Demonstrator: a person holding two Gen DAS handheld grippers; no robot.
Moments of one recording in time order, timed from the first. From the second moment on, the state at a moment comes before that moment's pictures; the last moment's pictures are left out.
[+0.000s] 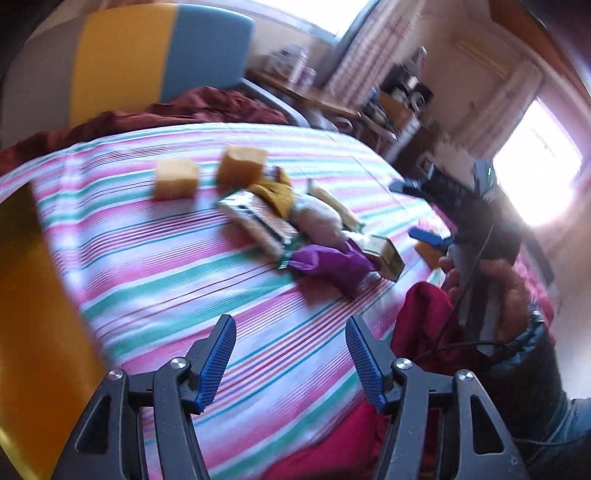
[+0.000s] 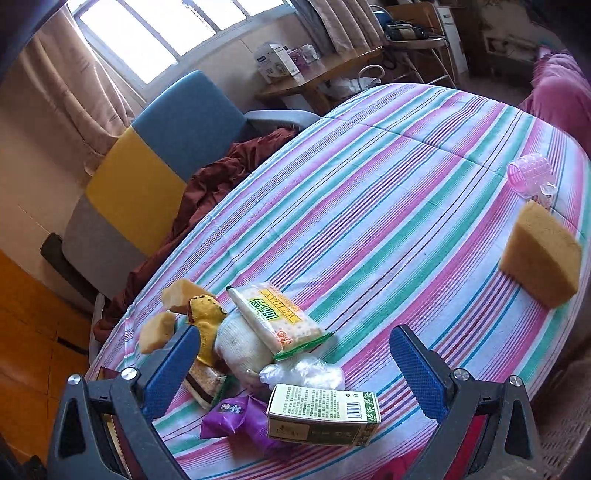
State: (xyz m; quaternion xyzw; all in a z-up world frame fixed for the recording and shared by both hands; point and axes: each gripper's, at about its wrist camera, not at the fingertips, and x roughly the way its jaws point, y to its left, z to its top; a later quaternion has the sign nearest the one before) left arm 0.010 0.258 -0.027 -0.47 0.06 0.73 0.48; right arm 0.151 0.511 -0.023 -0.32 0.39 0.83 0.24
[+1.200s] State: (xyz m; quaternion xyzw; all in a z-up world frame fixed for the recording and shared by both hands) left arm 0.042 0.308 -0.084 -0.43 0.21 0.69 0.54; right arm 0.143 0.516 -0.042 -0.35 0.41 0.81 0.21
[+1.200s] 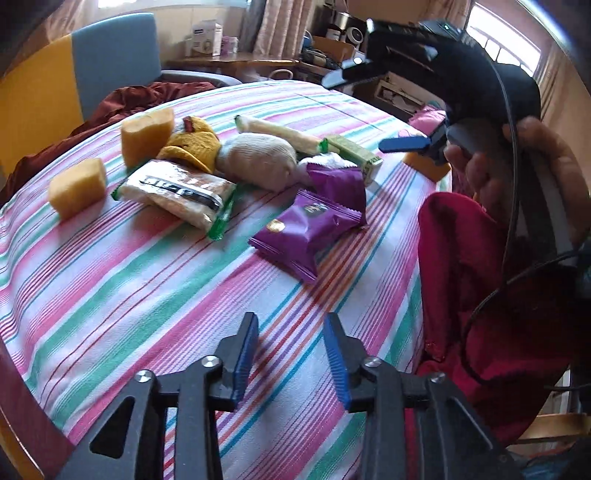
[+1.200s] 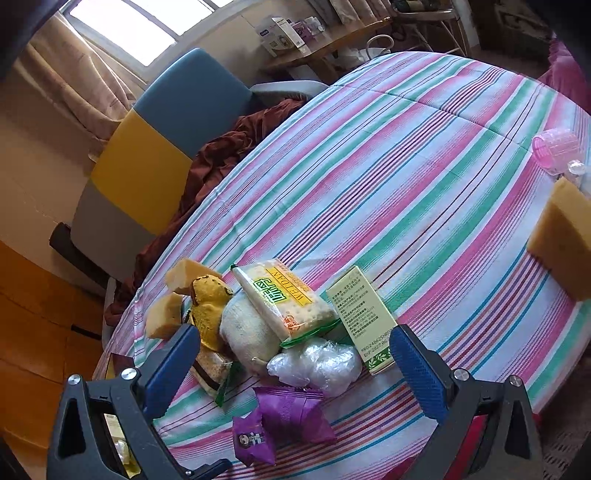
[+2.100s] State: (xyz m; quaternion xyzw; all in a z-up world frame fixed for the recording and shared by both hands) left arm 0.029 0.362 -0.097 -0.44 0.20 0.68 0.56; right arm 0.160 0.535 -0.049 -0.33 0.45 0.79 0.25
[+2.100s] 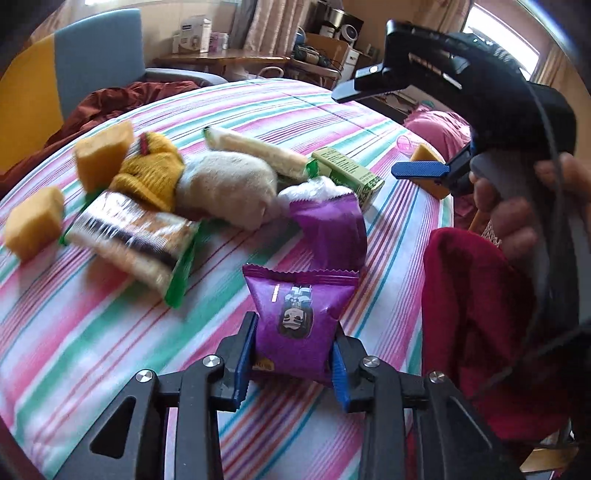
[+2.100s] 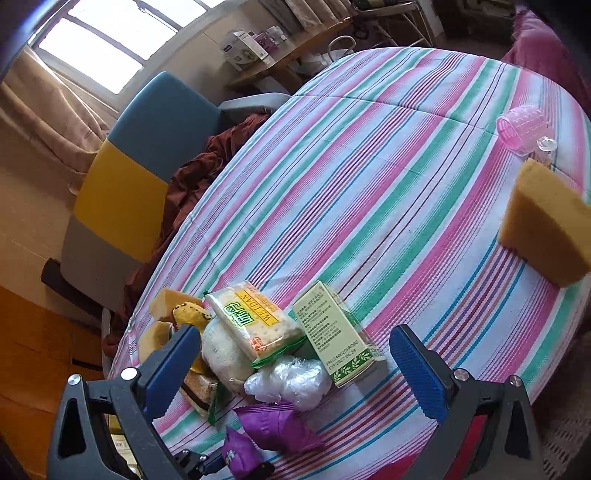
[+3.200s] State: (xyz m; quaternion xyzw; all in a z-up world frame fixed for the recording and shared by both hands) left arm 0.036 0.260 -0.084 -0.43 0.11 0.74 0.51; right arm 0.124 0.537 -0.079 -0.48 0.31 0.76 0.31
